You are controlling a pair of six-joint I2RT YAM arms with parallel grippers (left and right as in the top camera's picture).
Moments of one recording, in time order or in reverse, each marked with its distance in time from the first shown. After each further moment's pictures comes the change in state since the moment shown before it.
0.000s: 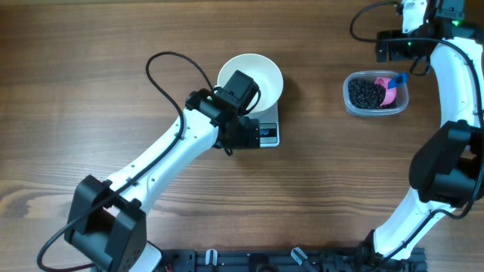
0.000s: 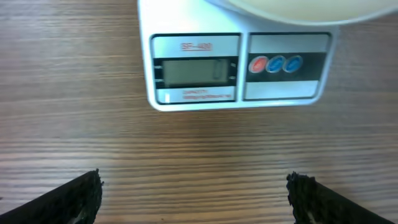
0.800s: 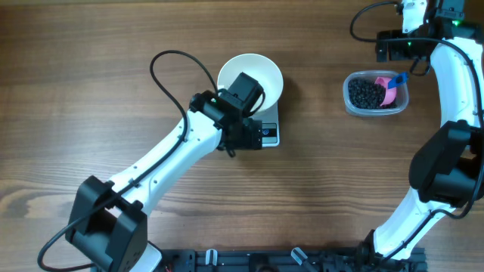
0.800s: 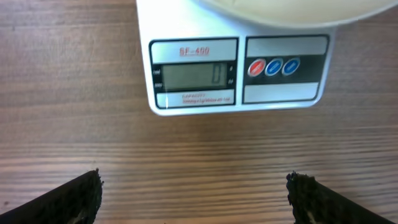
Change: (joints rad) left arm -0.027 0.000 0.000 0.003 -0.039 -0.008; right arm 0.000 0.000 0.000 0.000 0.000 0.000
